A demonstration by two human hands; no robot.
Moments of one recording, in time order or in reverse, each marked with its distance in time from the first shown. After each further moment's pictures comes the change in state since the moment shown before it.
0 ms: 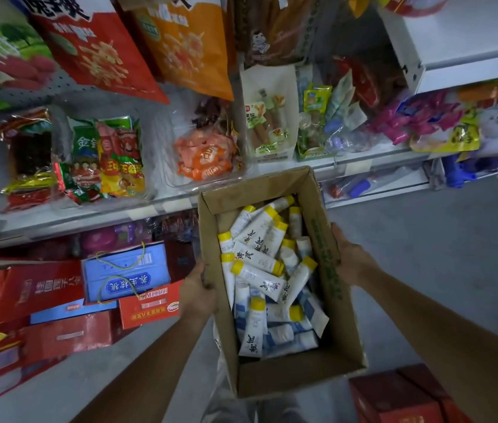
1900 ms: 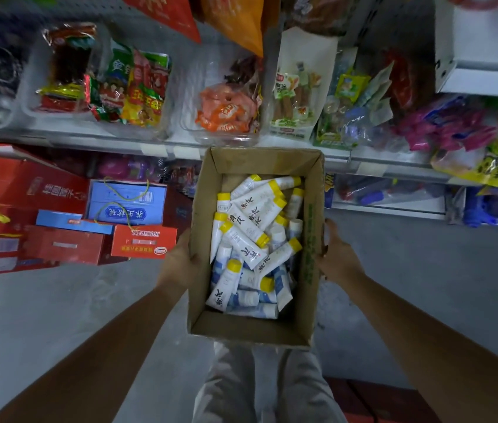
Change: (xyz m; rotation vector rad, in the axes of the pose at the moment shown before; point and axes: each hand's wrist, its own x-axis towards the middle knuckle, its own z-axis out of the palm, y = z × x) left_hand -0.066 -0.013 0.043 0.019 0.145 -0.059; right_hand 0.011 0.052 0.015 0.183 0.036 -0.246
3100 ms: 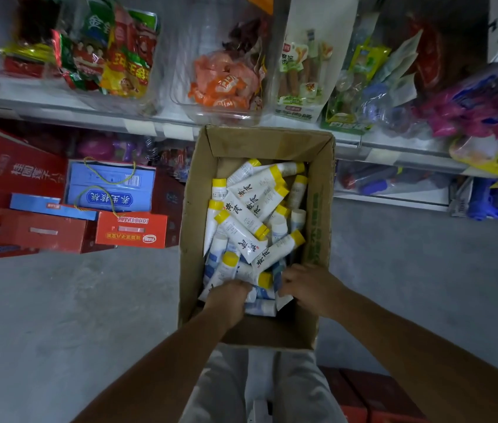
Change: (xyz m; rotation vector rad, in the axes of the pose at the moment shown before) left_hand -0.041 0.006 0.122 0.520 -0.566 0.241; right_hand -0.011 0.012 0.056 -0.897 -0.400 -0.863
